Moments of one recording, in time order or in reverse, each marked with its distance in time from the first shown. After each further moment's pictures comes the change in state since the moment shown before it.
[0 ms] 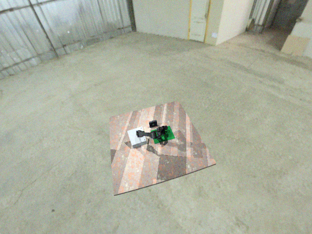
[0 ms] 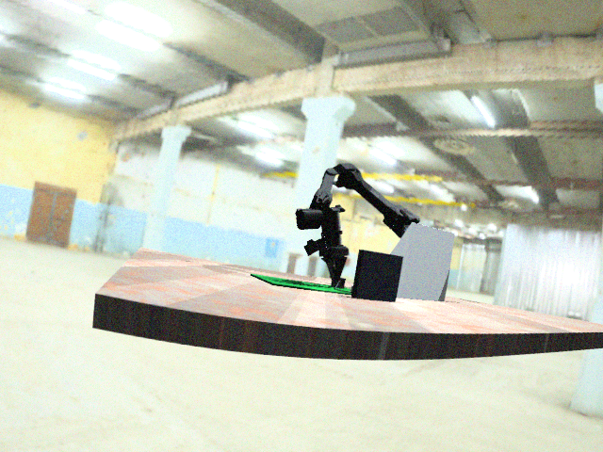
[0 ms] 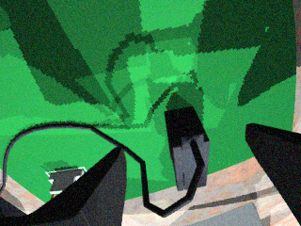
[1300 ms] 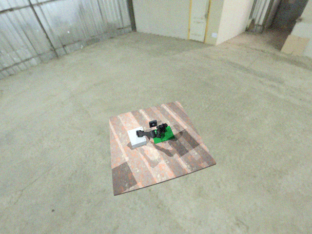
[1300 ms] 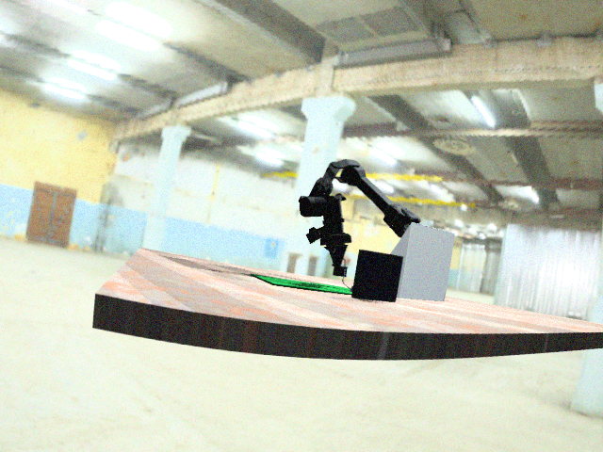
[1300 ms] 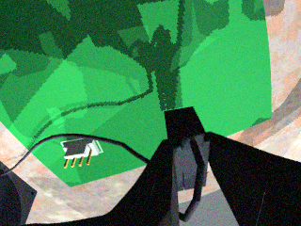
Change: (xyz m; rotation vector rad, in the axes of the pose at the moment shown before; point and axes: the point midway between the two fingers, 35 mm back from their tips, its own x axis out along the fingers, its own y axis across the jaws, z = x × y) arm -0.035 0.004 -0.008 -0.014 0.004 -0.001
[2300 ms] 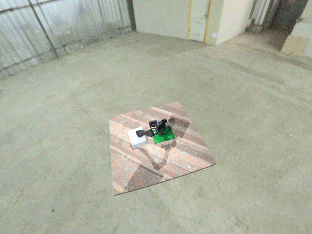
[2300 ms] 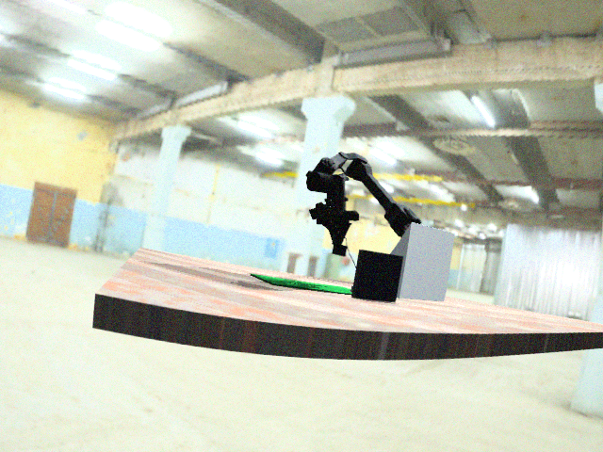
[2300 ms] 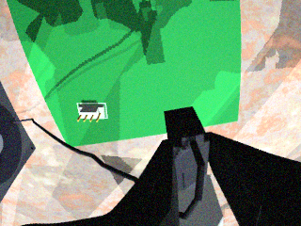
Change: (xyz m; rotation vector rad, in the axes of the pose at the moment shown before) arm -0.064 0.004 -0.007 -0.229 -0.069 -0.004
